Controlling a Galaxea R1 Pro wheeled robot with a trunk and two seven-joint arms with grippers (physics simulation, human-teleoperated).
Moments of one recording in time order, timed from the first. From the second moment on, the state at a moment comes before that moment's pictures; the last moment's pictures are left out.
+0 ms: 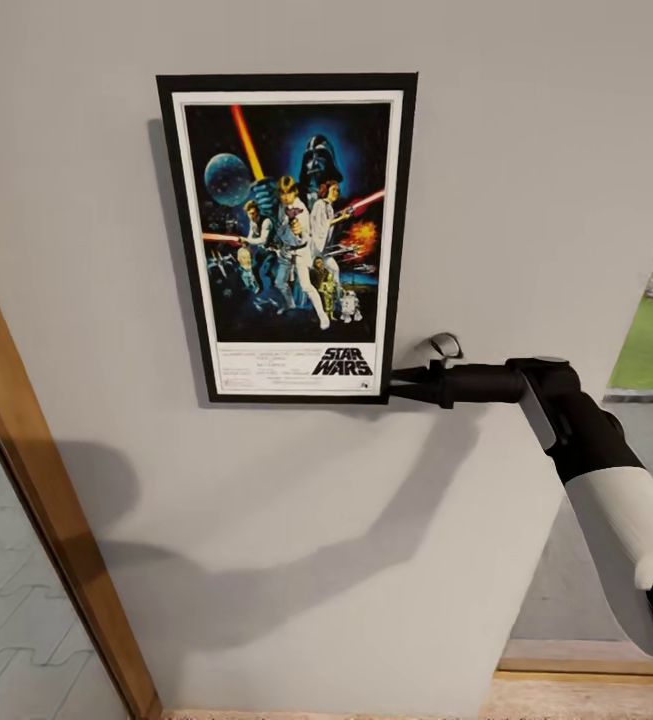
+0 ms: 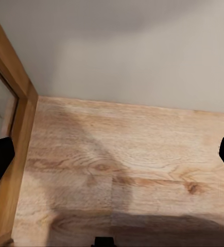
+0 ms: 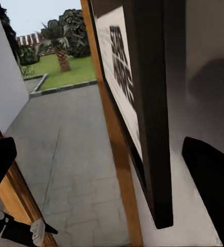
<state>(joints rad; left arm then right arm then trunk) 0.05 0.09 0.24 -0.63 0.00 -0.20 -0.28 -1.08 -0.25 0.15 -0.99 -0.25 0.62 1.45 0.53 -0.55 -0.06</state>
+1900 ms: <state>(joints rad) 0.05 0.09 0.23 -0.53 0.00 -0.20 -0.18 -0.30 -0.19 0.08 0.04 -0.24 -0.18 0.37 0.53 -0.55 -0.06</state>
